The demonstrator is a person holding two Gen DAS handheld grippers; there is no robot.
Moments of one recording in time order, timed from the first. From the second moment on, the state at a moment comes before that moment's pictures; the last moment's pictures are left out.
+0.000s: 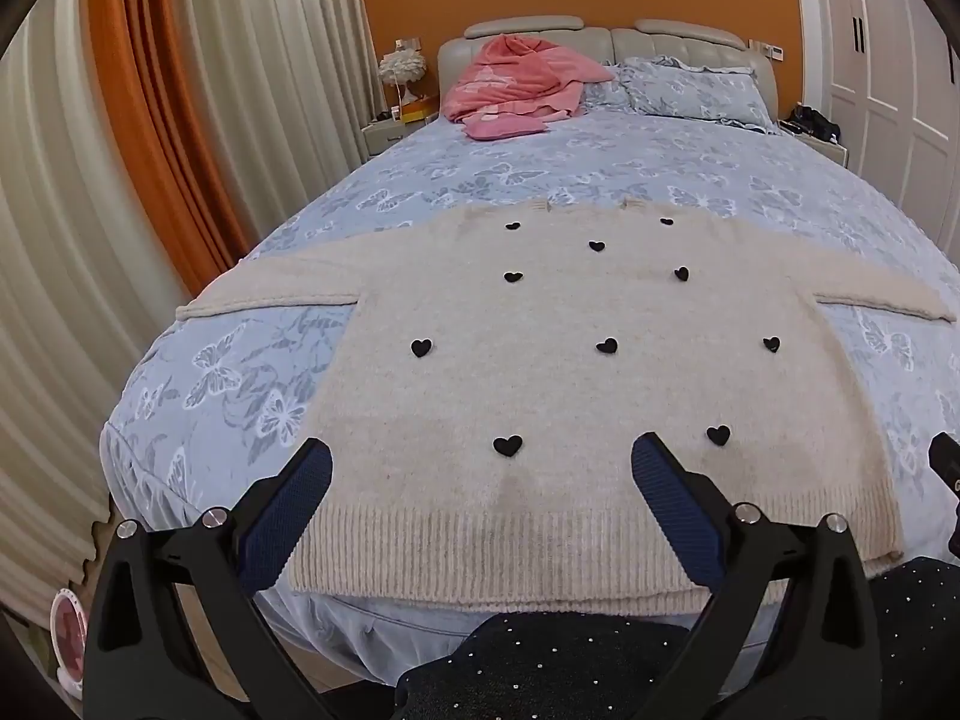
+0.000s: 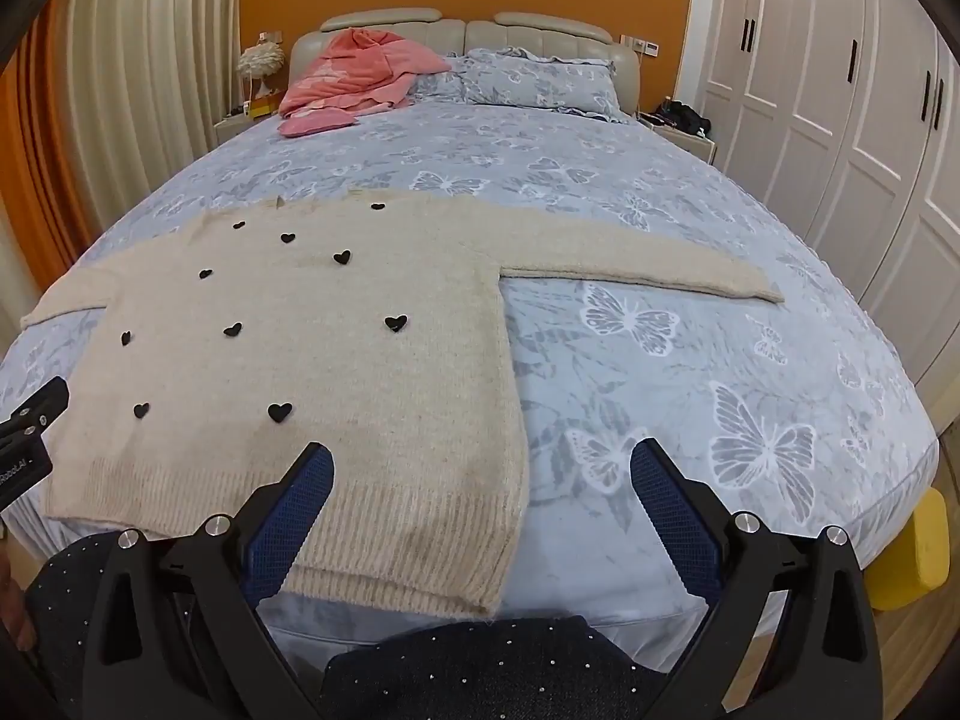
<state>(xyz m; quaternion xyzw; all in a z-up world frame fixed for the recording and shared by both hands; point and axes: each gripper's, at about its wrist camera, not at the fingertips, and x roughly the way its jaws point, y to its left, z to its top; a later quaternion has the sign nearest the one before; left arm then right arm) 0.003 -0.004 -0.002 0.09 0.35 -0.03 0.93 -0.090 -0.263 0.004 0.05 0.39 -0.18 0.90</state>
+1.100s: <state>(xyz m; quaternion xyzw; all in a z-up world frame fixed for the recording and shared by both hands) 0.000 -0.008 0.000 0.09 0.35 -0.02 0.93 -0.090 -0.263 0.003 0.05 0.39 -0.18 0.90</state>
